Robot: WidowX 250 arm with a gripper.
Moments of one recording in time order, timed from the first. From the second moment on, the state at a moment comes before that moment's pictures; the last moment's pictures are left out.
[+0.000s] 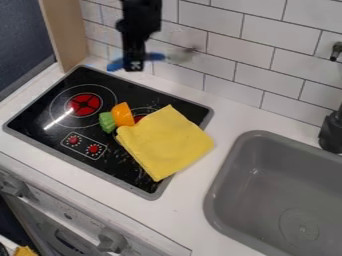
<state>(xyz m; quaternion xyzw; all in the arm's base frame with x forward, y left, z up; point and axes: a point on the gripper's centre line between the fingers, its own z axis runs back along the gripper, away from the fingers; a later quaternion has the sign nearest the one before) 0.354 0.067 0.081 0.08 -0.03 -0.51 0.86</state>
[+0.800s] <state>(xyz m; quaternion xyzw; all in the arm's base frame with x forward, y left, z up) 0.373 0.060 0.028 0.06 0.01 -0.75 0.66</state>
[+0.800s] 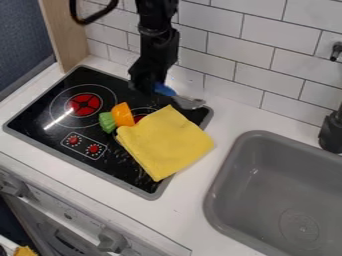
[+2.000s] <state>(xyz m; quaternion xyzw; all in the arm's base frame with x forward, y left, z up) 0.374 0.064 0.012 0.07 0.05 -0.69 0.72</state>
